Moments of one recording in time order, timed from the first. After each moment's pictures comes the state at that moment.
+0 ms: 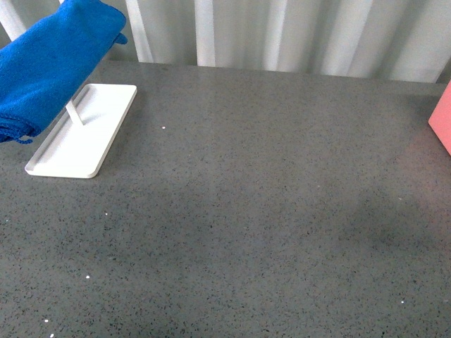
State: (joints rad) left arm 0.00 0.00 0.02 0.00 0.00 0.00; right arm 0.00 0.00 0.02 0.00 0.00 -0.01
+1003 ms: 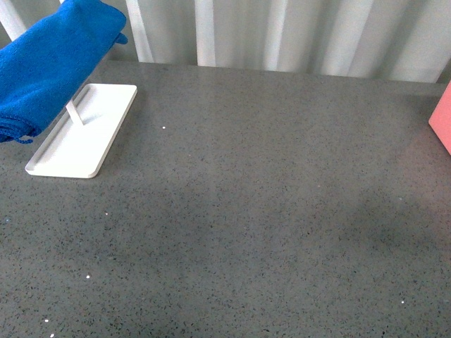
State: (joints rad) left arm 0.00 0.00 0.02 0.00 0.00 0.00; right arm 0.00 0.00 0.02 0.00 0.00 -0.01
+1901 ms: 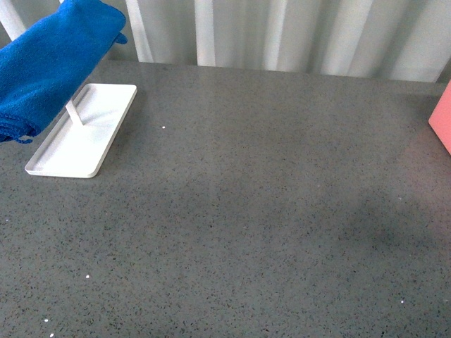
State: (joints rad) left arm -0.26 1.36 0.77 0.36 0.21 0.01; right arm 0.00 0.00 0.02 0.00 0.00 -0.01
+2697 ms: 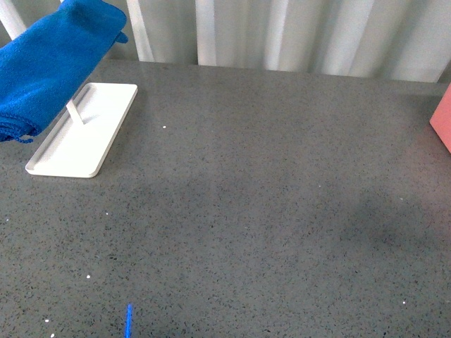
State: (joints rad) left arm 0.03 2.17 1.71 -0.10 -0.04 0.11; right arm 0.00 0.00 0.02 0.00 0.00 -0.01
